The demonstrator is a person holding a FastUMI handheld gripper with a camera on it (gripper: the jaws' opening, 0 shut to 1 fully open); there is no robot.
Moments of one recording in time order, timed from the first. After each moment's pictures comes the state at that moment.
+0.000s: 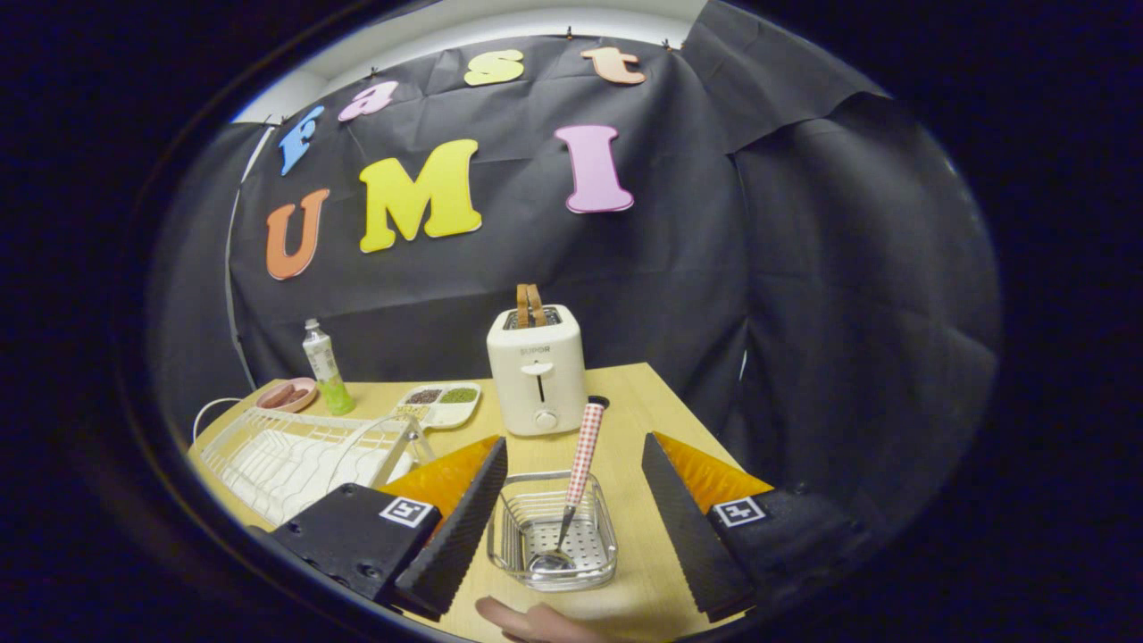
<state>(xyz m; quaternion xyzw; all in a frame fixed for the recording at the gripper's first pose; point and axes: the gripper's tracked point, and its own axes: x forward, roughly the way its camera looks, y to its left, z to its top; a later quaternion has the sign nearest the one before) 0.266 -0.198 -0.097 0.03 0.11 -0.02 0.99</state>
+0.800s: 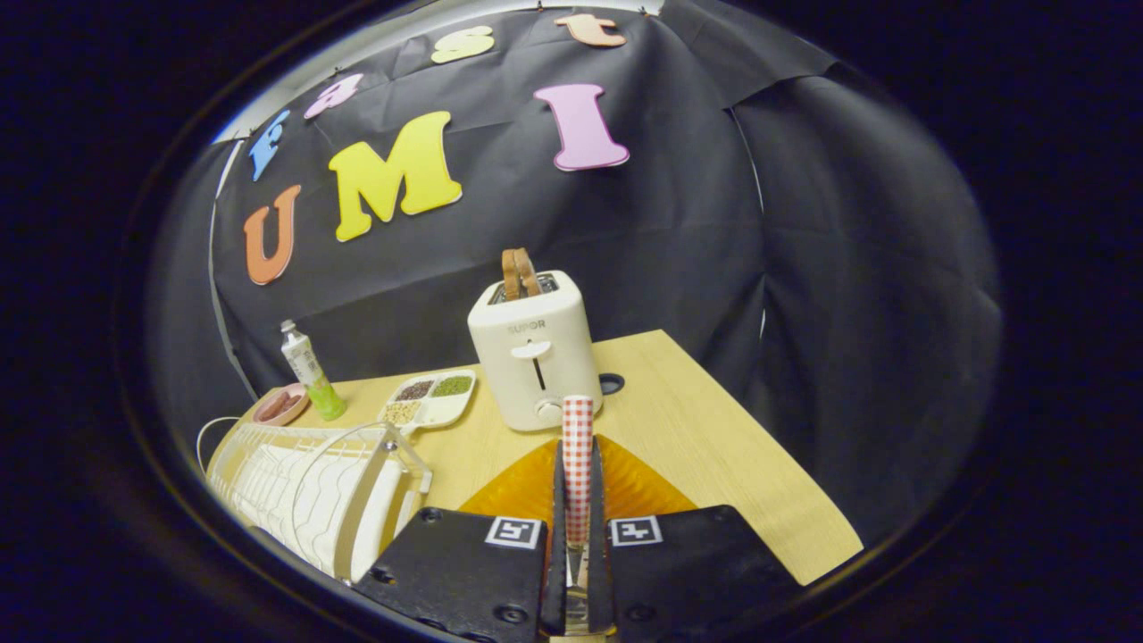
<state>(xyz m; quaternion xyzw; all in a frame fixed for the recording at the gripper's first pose) 0.313 -0.192 -0.108 0.07 0.14 -0.02 0.99</state>
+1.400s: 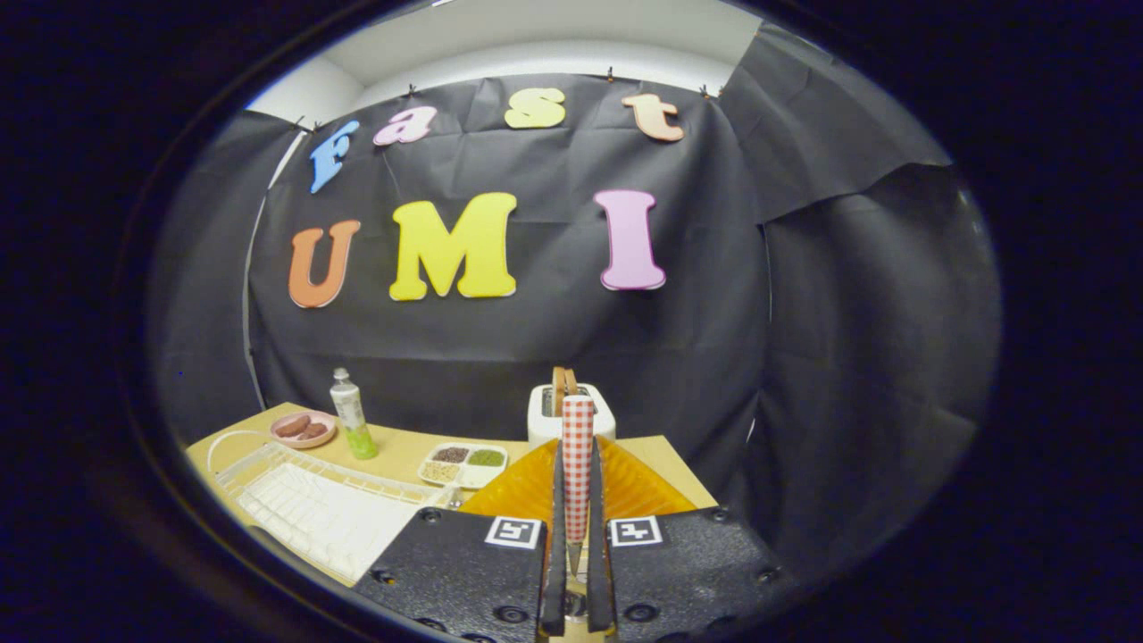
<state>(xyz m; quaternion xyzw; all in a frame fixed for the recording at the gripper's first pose) 0.223 -0.147 0.022 0.00 0.01 -0.01 1.00</state>
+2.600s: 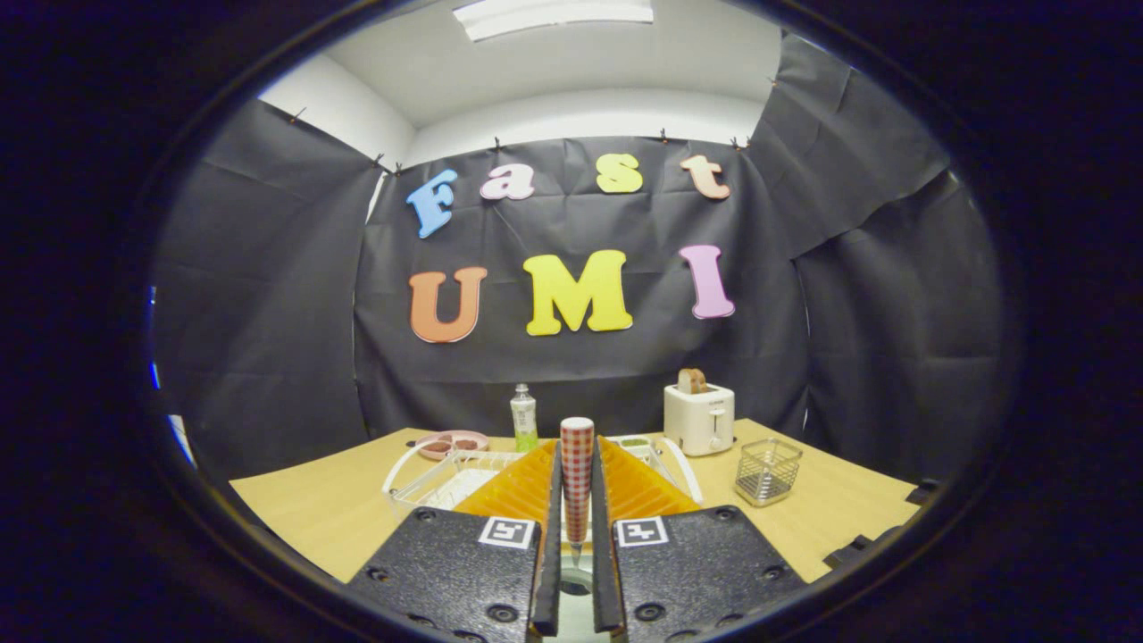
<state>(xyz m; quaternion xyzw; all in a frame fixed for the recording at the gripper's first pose) -0.005 0.092 -0.080 0.02 -0.06 0.05 1.00</state>
